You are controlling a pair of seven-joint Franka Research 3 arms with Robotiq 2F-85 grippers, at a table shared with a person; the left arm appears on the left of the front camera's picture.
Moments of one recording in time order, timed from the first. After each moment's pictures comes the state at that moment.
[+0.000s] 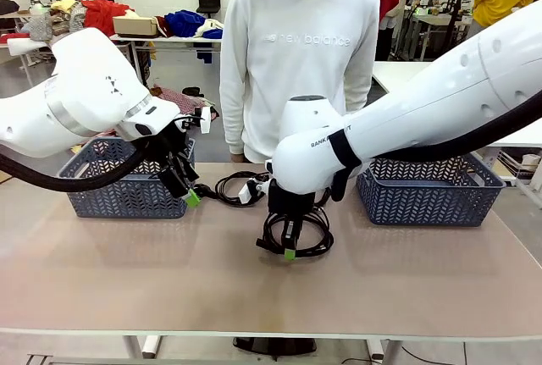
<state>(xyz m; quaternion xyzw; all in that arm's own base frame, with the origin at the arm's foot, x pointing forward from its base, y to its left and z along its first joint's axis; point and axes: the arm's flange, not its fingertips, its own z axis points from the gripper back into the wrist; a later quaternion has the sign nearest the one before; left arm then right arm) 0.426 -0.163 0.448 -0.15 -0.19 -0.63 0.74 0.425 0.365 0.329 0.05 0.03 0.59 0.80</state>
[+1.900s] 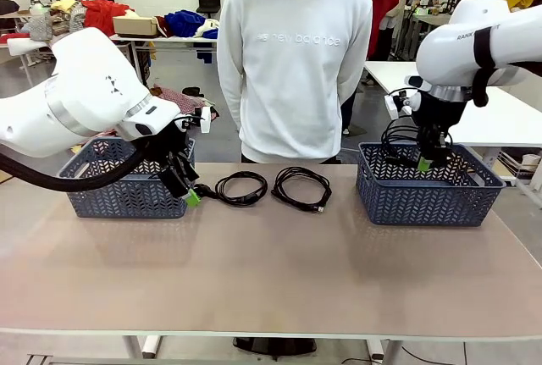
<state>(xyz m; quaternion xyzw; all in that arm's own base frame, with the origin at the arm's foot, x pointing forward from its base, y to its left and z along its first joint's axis) 0.426 -0.163 0.449 -0.15 -0.19 -0.63 0.74 0.548 0.059 0.467 0.00 -0.03 0.65 0.76</state>
